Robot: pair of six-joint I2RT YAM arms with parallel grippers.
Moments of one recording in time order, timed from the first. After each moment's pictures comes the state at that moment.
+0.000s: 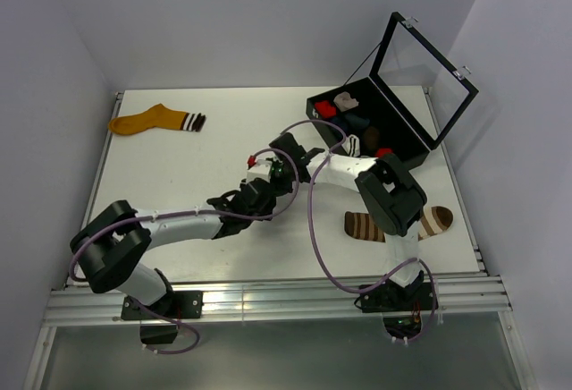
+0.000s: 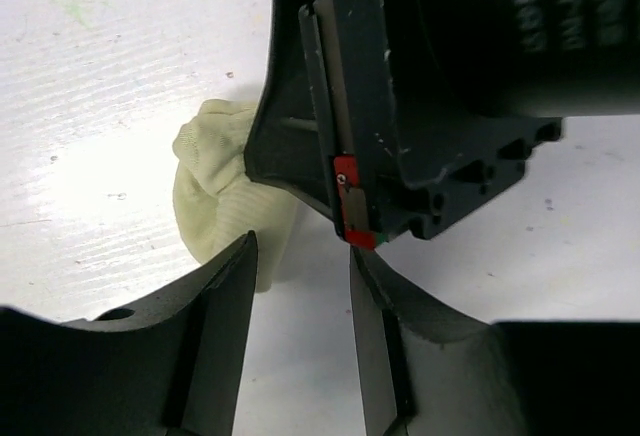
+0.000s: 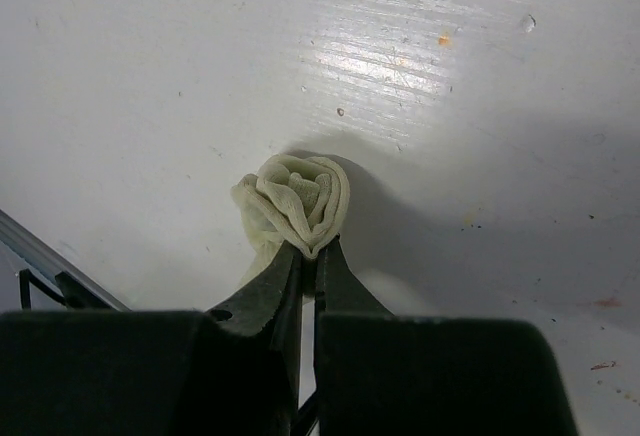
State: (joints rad) left arm -0.92 1.50 0.75 -0.01 -0.41 -0.55; right arm 0.71 1.97 1.27 -0.28 -0.25 0.77
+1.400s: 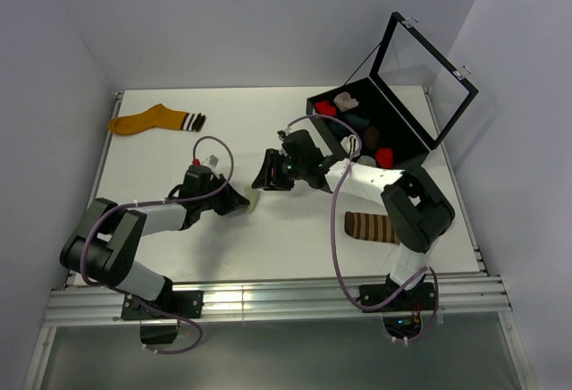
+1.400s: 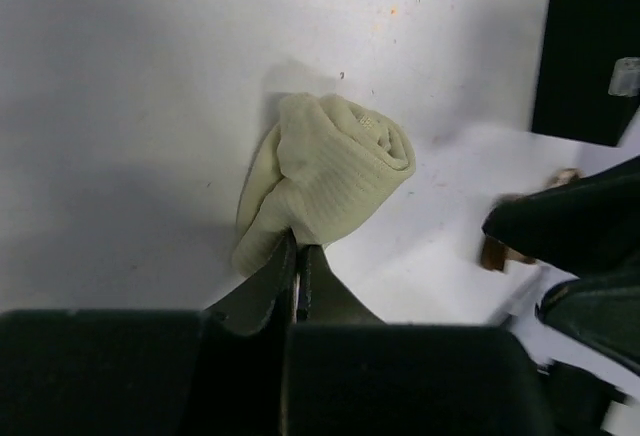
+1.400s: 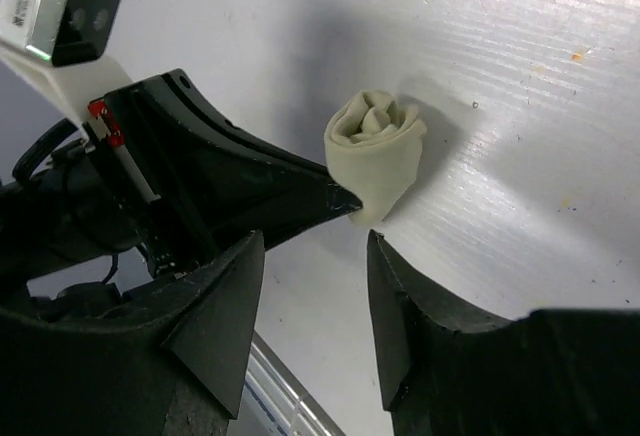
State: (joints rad) left arm -0.41 1.50 0.51 0.30 0.30 -0.88; right arm 0.68 1.76 1.08 -0.01 -0.35 0.80
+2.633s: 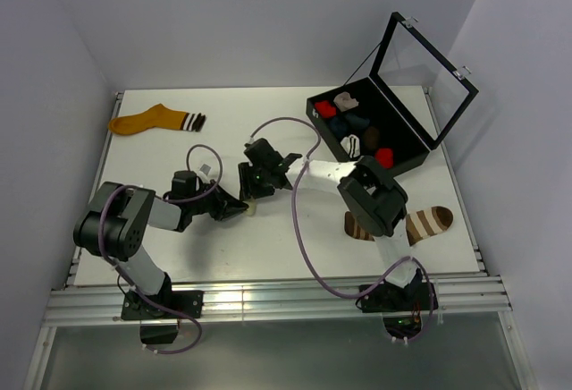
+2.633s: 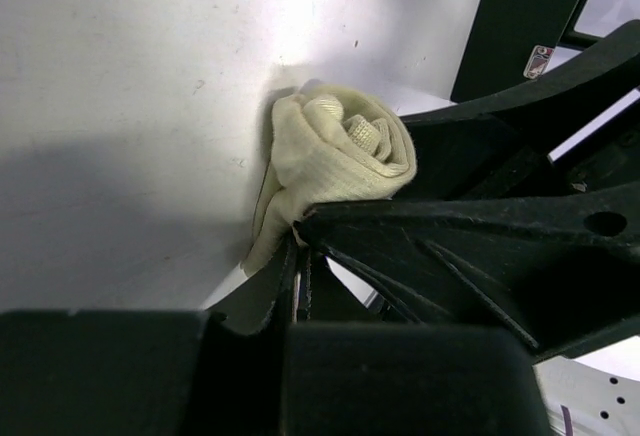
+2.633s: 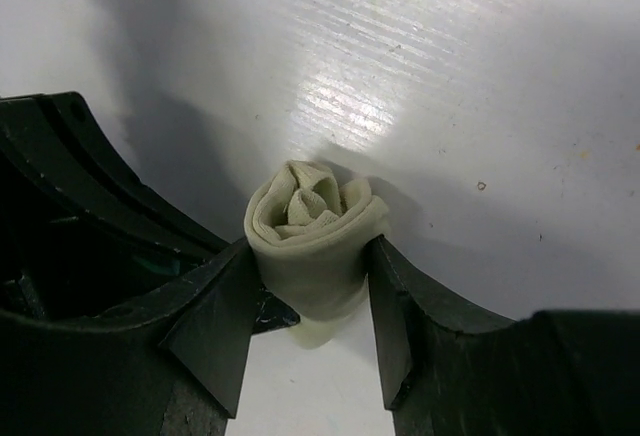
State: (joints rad) left arm -0.24 1.67 0.41 0.57 0.66 -1.07; right arm 0.83 2.06 1.39 -0.24 -0.13 0.62
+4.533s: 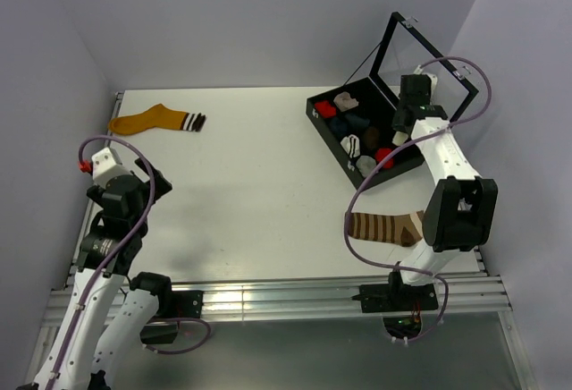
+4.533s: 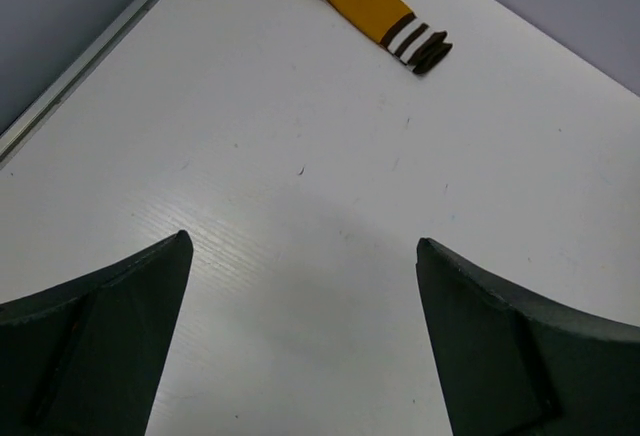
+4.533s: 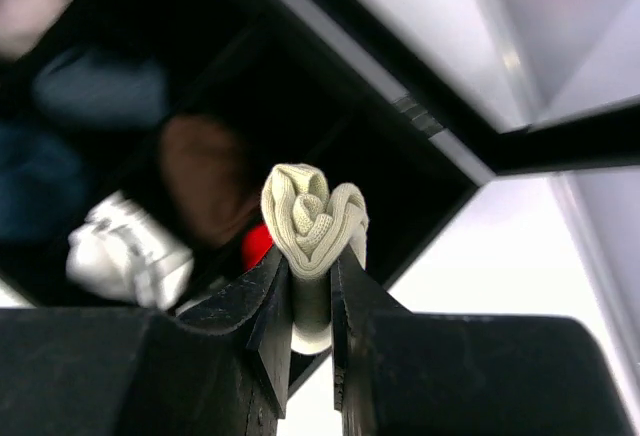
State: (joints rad) left arm -0.21 0.56 0.75 -0.59 -0.52 -0.54; right arm 0.00 1.64 1.41 -0.56 0.34 0.26
